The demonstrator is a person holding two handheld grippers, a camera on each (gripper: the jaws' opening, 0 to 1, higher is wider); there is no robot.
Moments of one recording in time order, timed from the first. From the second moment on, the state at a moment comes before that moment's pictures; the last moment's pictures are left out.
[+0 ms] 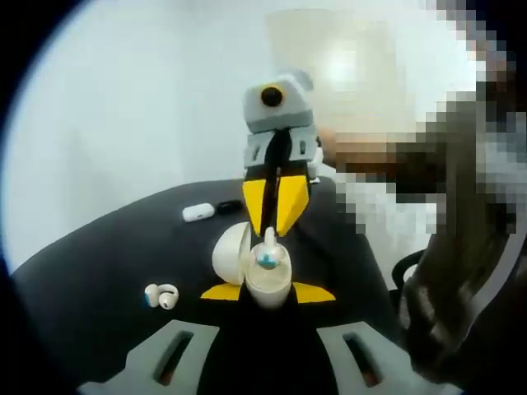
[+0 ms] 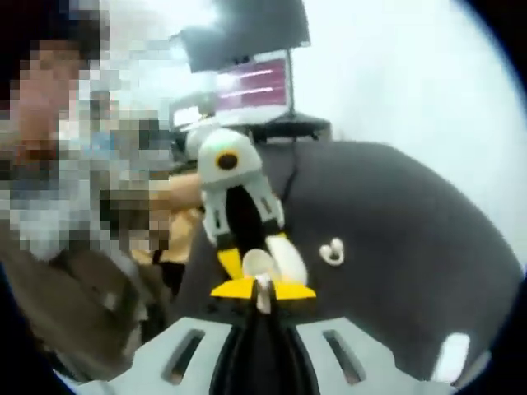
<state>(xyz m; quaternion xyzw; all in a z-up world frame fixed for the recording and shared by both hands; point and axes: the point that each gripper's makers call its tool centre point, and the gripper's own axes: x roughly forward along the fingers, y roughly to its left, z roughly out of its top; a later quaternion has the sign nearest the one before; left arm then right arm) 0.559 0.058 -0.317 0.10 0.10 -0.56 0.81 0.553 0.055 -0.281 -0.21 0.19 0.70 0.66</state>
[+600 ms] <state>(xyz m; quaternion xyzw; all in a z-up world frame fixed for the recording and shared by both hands) 0.559 0.057 -0.316 0.11 0.10 -0.56 0.81 0.545 0.055 -0.276 -0.36 0.21 0.71 0.57</state>
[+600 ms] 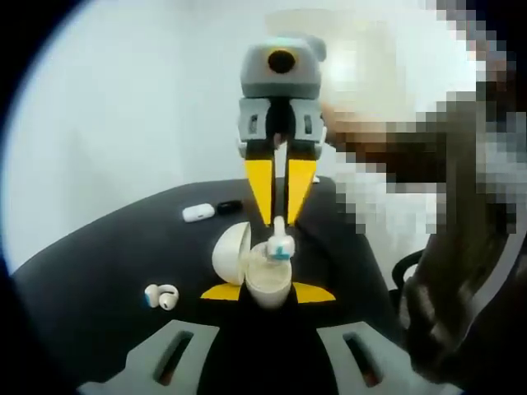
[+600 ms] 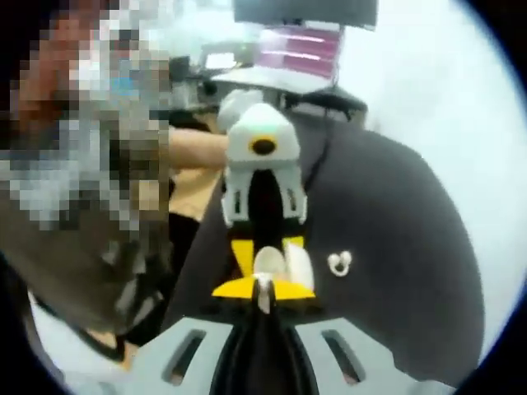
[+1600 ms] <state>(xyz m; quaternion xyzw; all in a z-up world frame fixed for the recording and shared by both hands) 0.559 0.057 -0.317 0.10 0.10 -0.56 0.82 0.556 0.042 -0.281 -0.37 0.19 0.69 0.59</state>
